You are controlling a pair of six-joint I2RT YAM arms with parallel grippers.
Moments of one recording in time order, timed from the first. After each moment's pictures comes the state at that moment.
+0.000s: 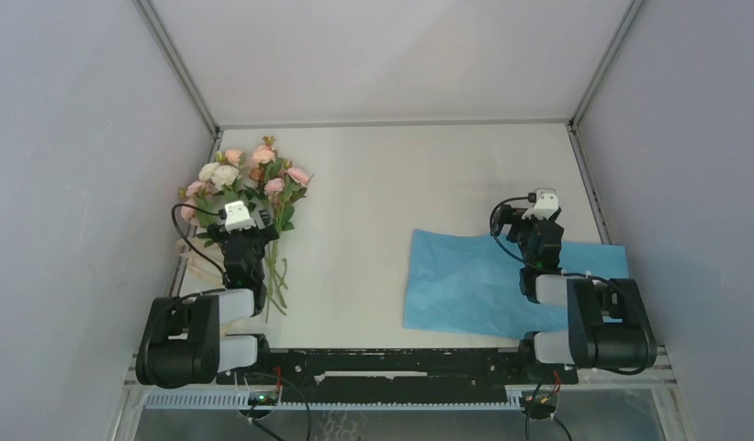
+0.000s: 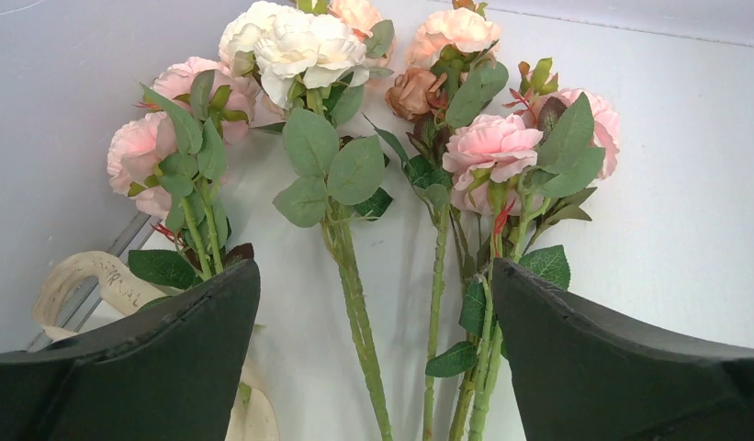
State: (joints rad) left arm 0.02 1.26 0.16 1.03 -0.29 -0.01; right arm -0.03 1.35 0.24 0.90 -0.02 0.09
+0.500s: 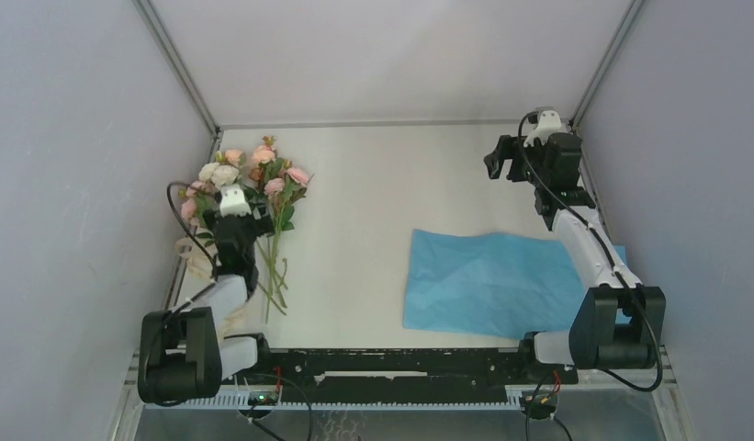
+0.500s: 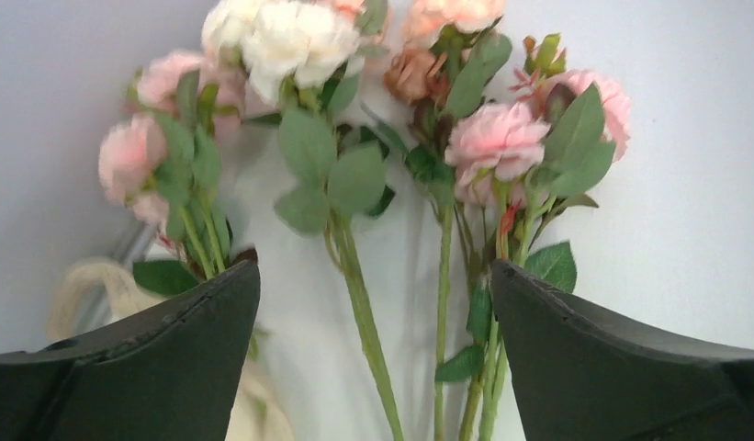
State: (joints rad) left arm 0.06 1.20 0.25 0.79 -0.24 -0.02; right arm -0.02 1.32 0.96 0.06 -0.31 0.09
